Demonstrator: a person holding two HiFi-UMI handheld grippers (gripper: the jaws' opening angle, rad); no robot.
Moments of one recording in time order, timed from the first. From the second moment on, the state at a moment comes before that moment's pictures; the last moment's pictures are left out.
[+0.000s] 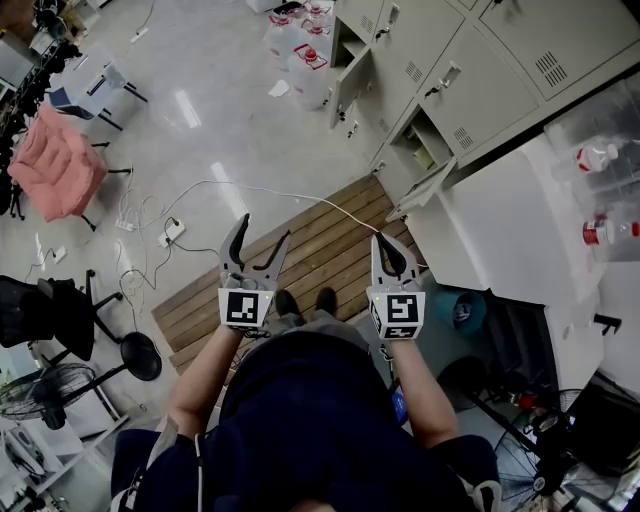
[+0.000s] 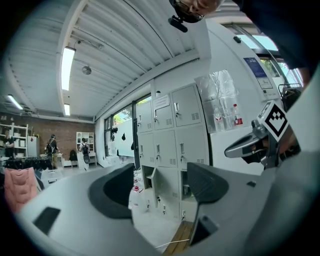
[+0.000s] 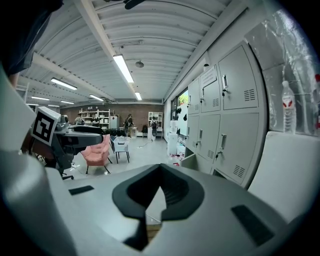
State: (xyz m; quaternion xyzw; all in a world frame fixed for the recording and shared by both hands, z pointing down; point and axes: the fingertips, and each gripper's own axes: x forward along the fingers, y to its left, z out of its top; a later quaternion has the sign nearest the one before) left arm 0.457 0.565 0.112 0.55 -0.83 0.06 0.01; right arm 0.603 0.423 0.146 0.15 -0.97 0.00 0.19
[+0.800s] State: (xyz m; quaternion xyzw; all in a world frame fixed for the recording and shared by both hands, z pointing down) left arm 0.461 0.505 0.132 0.55 -0.82 0.12 0.02; right arm 0.619 0.386 0.161 0.11 -0.98 0.01 0.18
